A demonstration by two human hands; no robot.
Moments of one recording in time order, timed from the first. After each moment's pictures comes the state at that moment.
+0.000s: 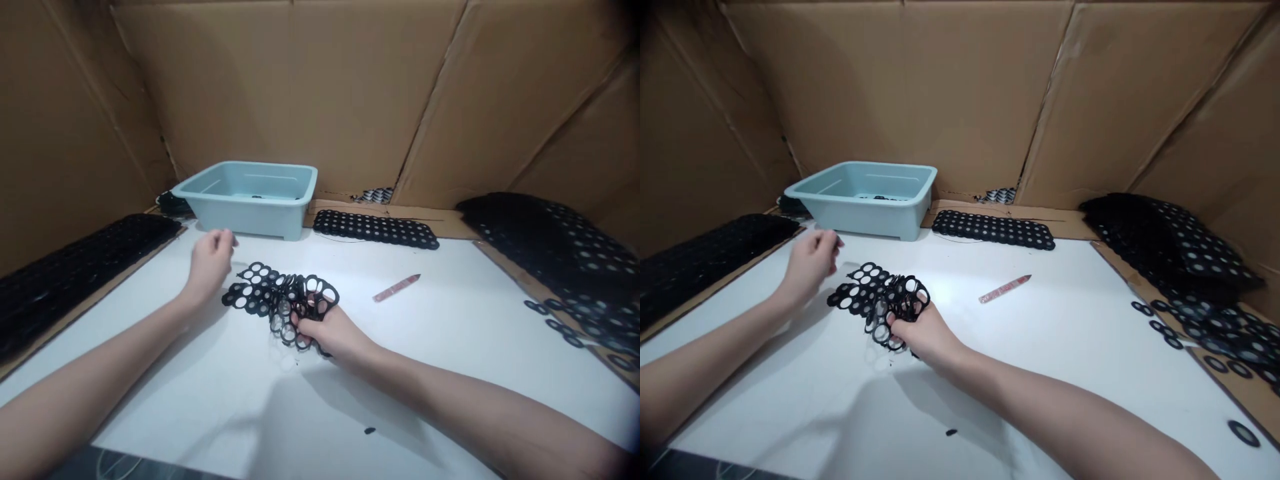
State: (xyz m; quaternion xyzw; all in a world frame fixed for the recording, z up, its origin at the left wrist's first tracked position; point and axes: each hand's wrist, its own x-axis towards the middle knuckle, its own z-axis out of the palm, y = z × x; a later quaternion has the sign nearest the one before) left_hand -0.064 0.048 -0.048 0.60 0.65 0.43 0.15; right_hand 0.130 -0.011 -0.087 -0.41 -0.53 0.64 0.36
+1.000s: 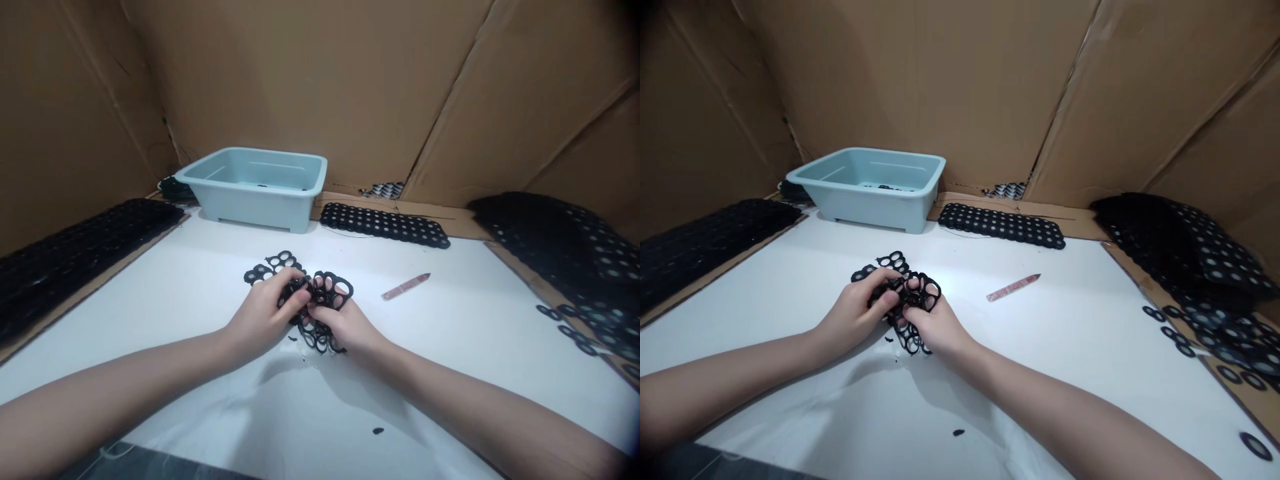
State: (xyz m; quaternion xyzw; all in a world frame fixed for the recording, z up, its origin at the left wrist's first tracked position) left_hand -0.019 -0.009 -0.069 0.75 0.50 0.32 0.28; right_hand 0.128 -0.008 -0.082 -0.41 -0.47 0.66 0.41
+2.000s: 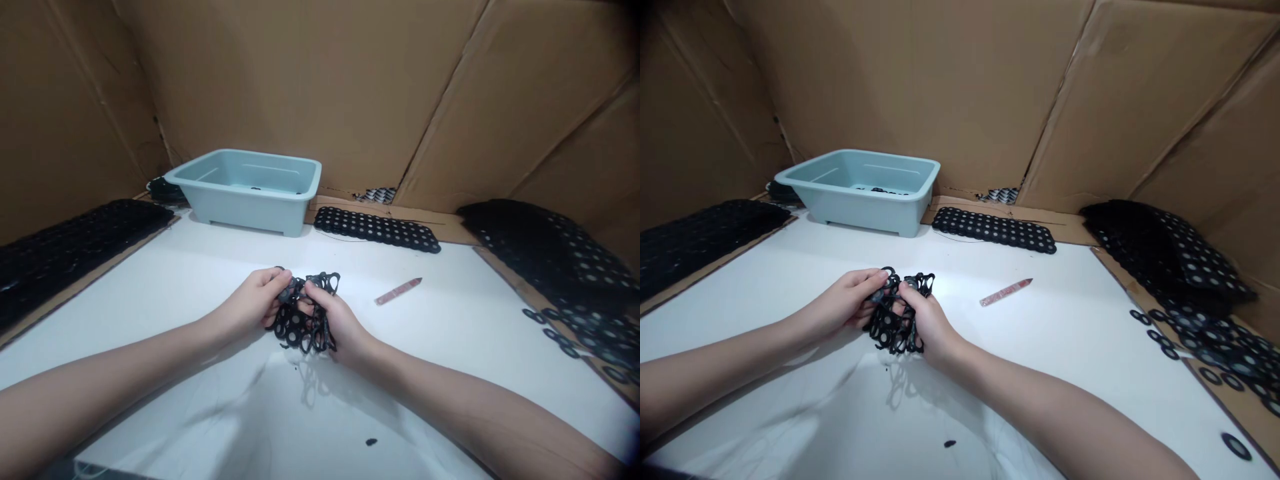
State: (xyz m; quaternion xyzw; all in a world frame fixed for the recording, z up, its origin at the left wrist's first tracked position) left_hand -0.016 0.008 -0.065 0.49 0.48 0.35 0.64; right_hand 0.121 0.002 -0.086 -0.38 -0.27 0.79 0.39
